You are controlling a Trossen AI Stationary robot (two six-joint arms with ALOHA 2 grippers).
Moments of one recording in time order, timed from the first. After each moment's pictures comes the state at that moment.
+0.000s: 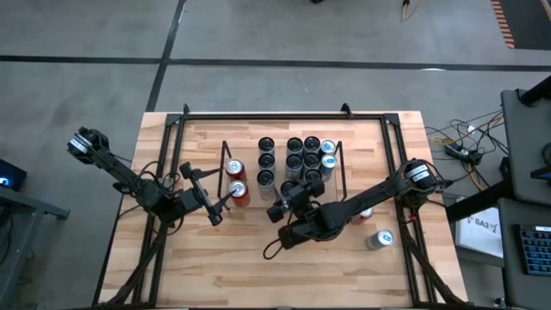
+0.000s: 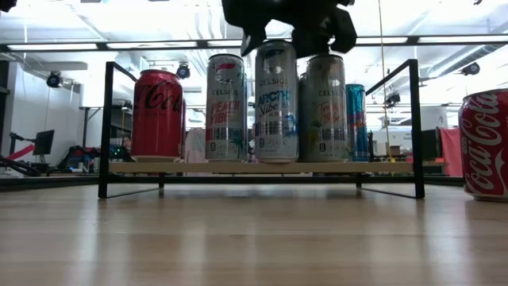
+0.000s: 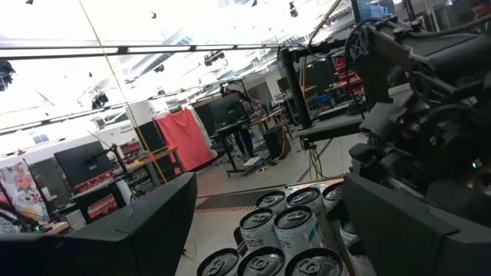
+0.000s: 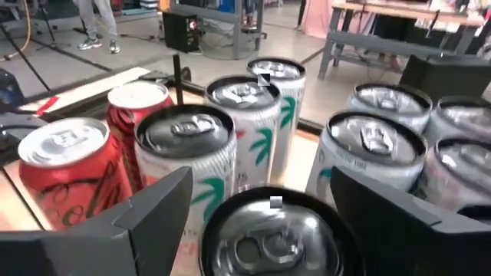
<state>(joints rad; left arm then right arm) -0.62 1.07 0.45 1.08 -1.06 0.75 0.37 1.94 1.49 -0.55 1.24 0.97</state>
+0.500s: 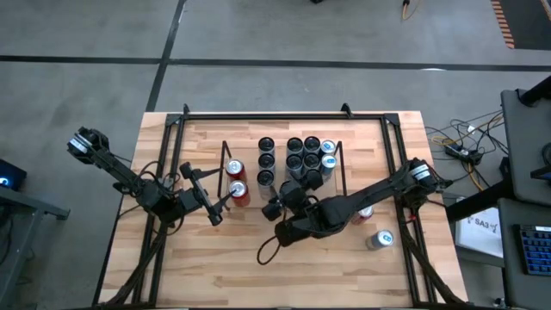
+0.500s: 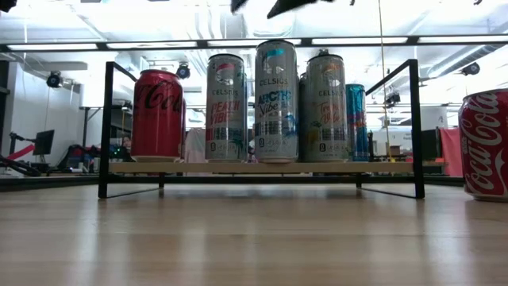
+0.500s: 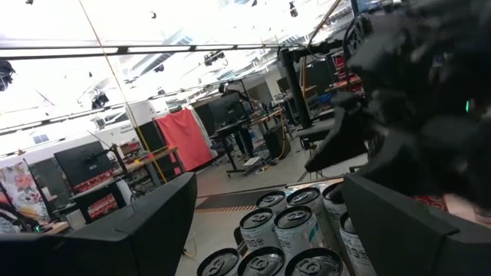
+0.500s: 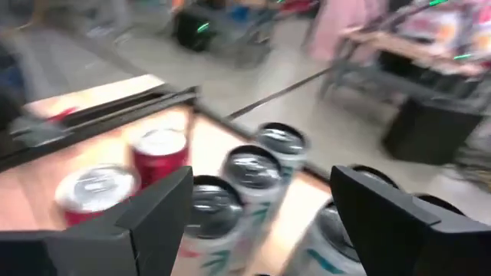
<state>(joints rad) -0.62 1.07 0.45 1.08 -1.06 0.75 0.37 1.93 1.71 -0.68 1.26 0.73</state>
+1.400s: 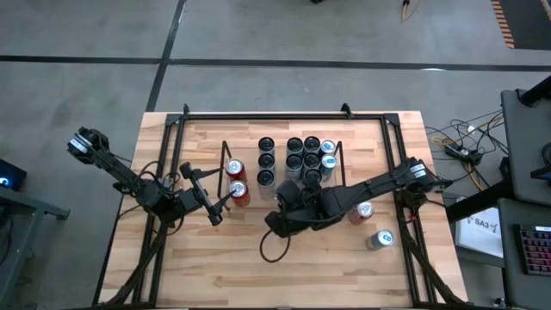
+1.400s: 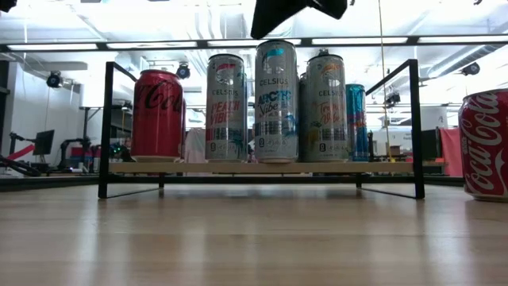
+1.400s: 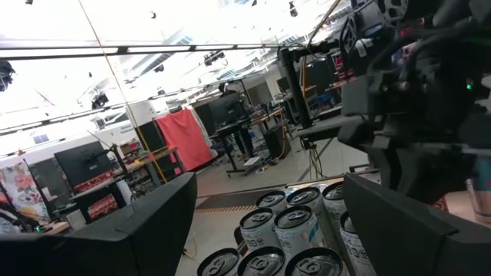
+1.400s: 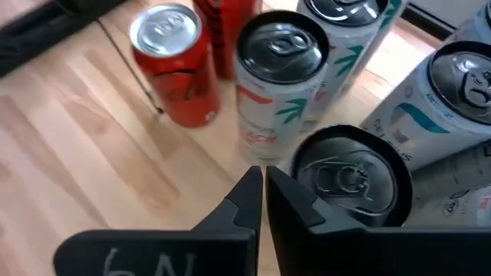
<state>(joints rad) -0.62 1.07 0.45 1.08 -1.06 0.75 0.32 1.96 1.90 -1.05 0.62 0.98</state>
